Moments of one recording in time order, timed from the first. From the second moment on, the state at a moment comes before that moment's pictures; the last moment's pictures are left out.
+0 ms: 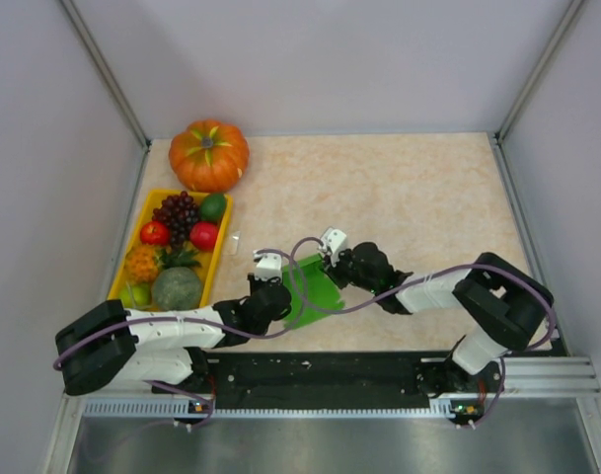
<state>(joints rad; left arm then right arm) -1.08 1.19 0.36 0.16 -0.79 -0.55 0.81 1.56 0.52 0.63 -0.14 -0.09</state>
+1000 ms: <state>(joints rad) -1.07 1.48 0.65 -0.51 -1.12 -1.51 1.20 1.85 0.67 0.99 0.84 0.01</state>
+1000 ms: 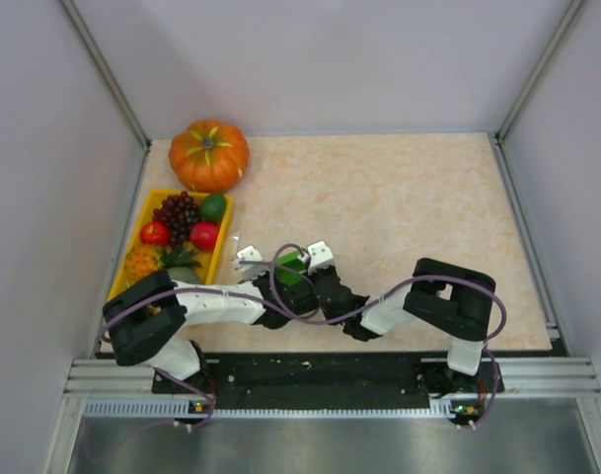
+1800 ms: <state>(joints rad) -1.08 1.45 0.57 -0.07 -1.08 -1.15 1.17 1.73 0.65 0.67 0.95 0.34</state>
